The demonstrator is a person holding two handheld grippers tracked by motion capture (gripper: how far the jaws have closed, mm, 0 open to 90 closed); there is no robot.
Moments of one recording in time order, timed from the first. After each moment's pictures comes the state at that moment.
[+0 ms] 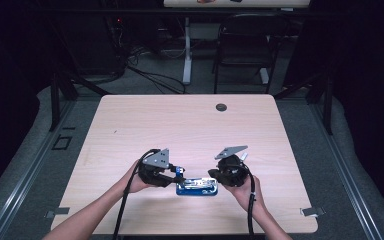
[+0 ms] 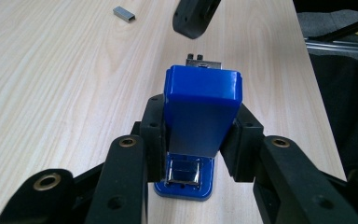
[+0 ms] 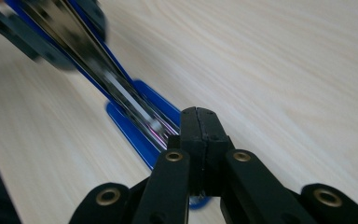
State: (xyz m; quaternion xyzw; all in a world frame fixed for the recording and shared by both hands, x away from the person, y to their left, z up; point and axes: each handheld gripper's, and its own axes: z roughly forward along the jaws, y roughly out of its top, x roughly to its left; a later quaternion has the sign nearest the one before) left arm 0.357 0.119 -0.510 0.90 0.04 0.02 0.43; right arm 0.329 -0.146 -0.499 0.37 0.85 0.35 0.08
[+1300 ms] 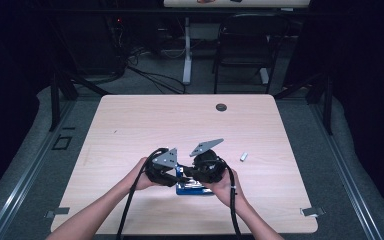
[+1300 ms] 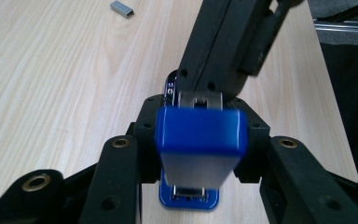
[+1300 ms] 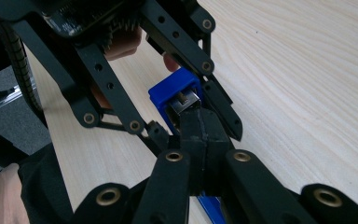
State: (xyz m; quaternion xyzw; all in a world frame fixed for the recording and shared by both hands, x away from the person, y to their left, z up) left arm 0.359 0.096 -0.505 0.92 0.03 0.04 0.39; right arm 0.329 -0.088 -0.474 0.30 0.87 0.38 0.04
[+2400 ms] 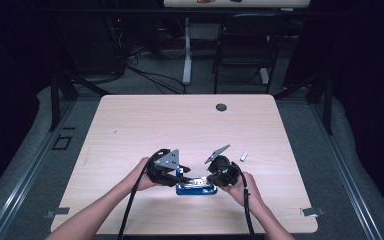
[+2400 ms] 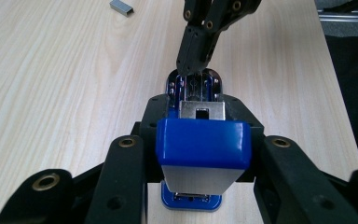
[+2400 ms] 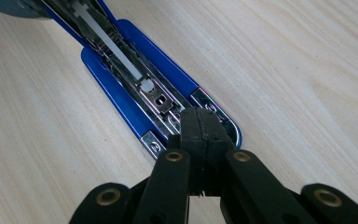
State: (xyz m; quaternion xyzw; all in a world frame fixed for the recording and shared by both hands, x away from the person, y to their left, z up) left arm 0.357 0.096 -0.504 0.92 0.02 0.05 0.38; right arm 0.345 -0.128 -0.524 0.34 0.91 0.24 0.05
